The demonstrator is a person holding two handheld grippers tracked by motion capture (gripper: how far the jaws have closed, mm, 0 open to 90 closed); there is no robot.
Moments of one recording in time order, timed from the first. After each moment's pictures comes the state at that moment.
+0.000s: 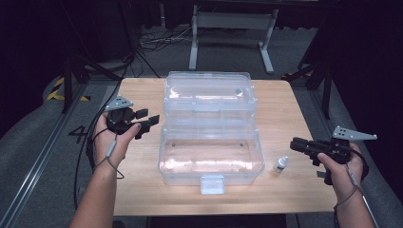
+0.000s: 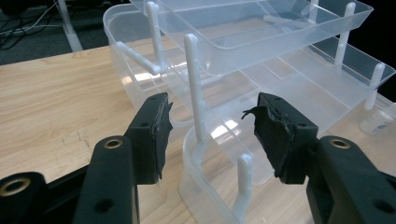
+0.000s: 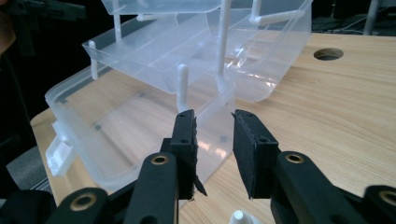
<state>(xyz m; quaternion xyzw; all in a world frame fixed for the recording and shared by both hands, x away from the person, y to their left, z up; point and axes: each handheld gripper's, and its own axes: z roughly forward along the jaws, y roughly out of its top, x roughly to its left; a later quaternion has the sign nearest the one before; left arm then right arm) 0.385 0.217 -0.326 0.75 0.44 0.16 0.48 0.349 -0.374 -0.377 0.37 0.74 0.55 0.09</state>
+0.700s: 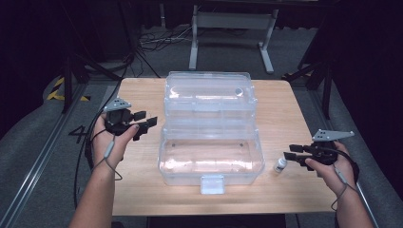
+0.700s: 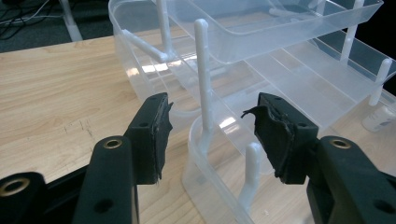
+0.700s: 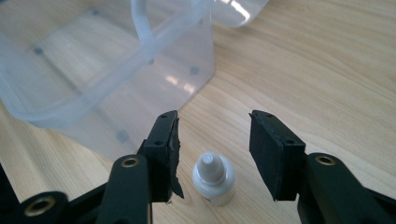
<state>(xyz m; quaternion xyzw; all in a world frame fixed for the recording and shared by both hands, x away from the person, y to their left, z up) 0.386 0.223 -0.332 0.75 0.45 0.15 0.47 0.360 -0.358 -0.397 0.38 0.82 0.41 0.10</state>
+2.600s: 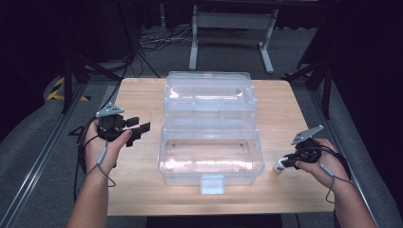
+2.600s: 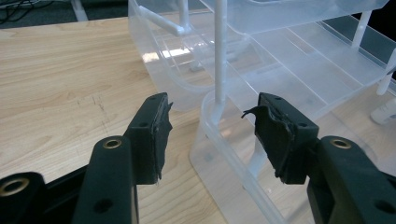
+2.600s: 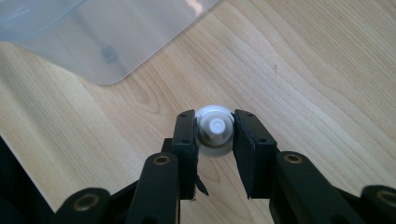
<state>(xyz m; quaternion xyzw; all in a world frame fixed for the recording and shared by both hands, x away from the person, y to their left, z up) 0.372 0.239 -0.338 0.74 0.47 0.15 0.45 0.374 -0.327 -0.397 0.33 0.92 0.22 0.06</state>
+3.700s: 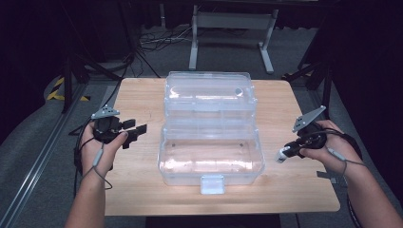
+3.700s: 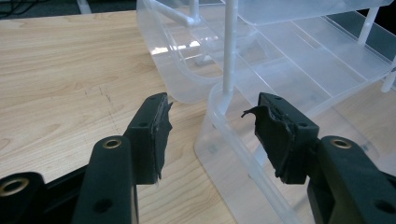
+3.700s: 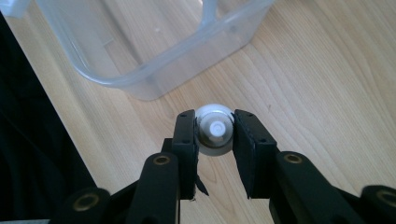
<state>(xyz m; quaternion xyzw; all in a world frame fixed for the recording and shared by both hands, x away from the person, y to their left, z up) 0.367 0.247 -0.340 0.74 0.48 0.14 0.45 0.382 -0.306 -0.325 0.25 0.94 0.21 0.05</state>
